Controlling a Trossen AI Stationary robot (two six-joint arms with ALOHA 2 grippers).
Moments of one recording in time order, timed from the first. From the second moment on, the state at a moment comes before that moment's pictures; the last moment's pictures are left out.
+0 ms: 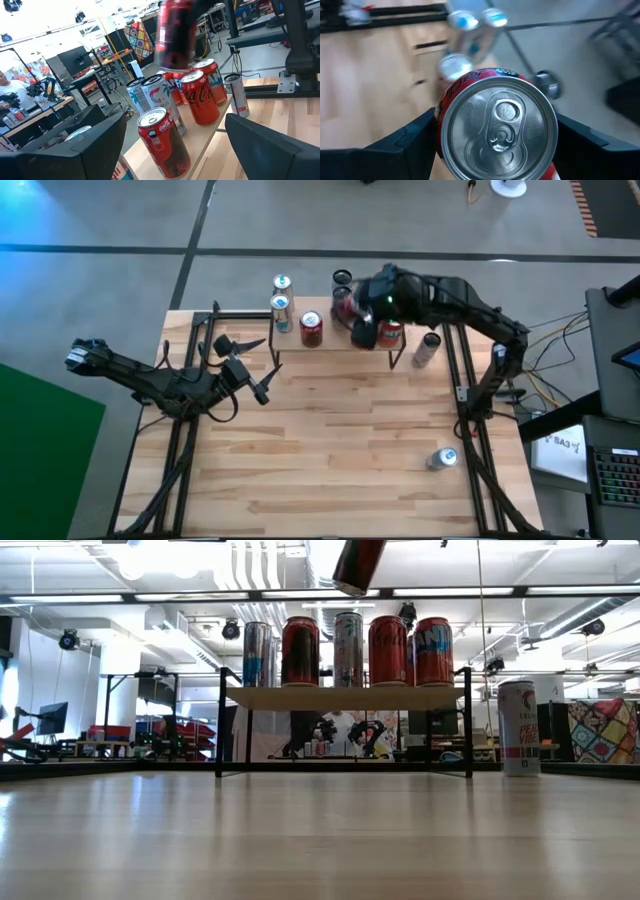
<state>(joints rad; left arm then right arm) -0.31 0.96 0.75 0.21 -0.98 0.35 -0.18 1.73 2.29 -1.27 0.39 -0.03</state>
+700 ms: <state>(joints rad) -0.31 0.96 0.75 0.22 -0.98 0.36 -0.46 1.78 2.36 -1.26 0.42 -0.13</state>
